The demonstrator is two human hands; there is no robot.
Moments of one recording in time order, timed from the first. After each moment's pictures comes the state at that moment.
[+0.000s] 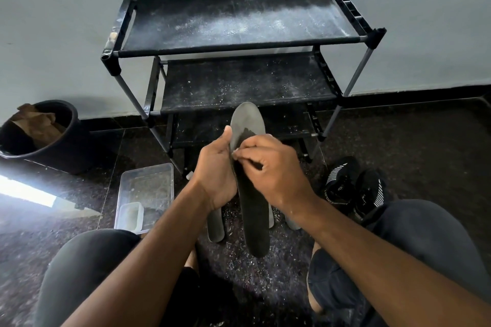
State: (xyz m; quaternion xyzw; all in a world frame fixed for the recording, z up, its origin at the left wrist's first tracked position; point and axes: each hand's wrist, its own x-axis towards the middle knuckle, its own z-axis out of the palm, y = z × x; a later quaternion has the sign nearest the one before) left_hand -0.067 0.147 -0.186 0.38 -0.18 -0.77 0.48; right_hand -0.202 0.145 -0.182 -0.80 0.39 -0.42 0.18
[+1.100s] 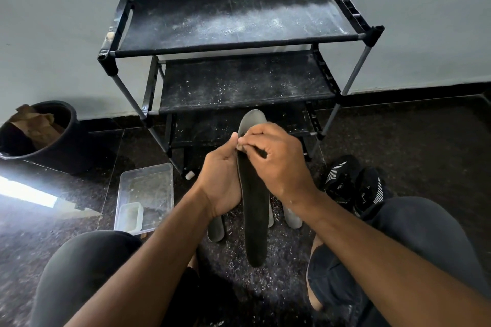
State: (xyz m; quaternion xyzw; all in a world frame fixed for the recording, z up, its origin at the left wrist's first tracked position) left_hand -0.076 0.154 -0.194 0.38 -0.16 -0.78 0.47; right_hand -0.205 0.135 -0.177 -0.77 0.42 -0.45 0.19
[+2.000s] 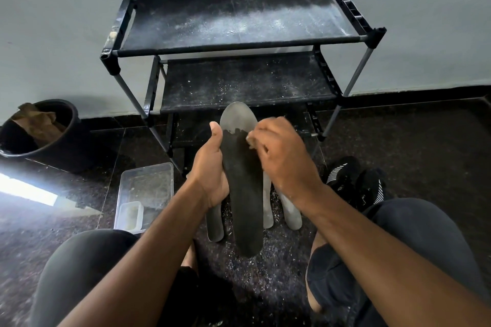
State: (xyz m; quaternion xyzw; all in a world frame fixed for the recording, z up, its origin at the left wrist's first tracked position) left_hand -0.069 0.148 -0.182 0.43 -0.17 -0.72 0.52; right_hand -0.213 0.123 -0.180 -0.83 0.42 -0.36 0.09
